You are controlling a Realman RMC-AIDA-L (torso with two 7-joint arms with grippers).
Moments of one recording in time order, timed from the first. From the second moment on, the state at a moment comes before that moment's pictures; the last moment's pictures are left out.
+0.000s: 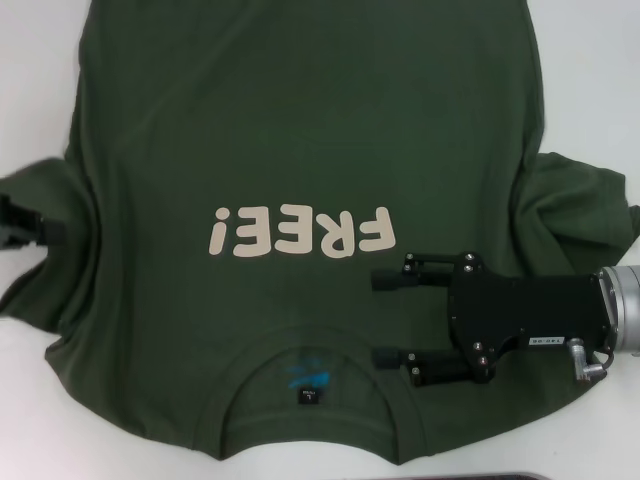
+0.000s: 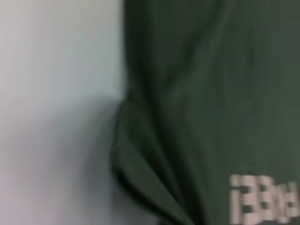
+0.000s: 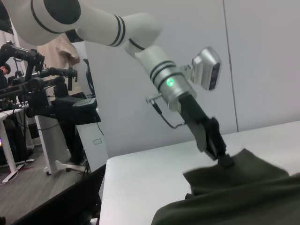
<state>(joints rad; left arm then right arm) -0.56 -1.93 0.41 0.76 2.56 1.72 -2.39 0.39 2.09 -1.00 -0.46 -1.81 -1.71 0.96</state>
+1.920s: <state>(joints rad) -0.74 -2.07 0.40 0.50 2.44 1.29 -2.42 0.39 2.09 -0.99 -0.46 -1.81 -1.64 0.95</state>
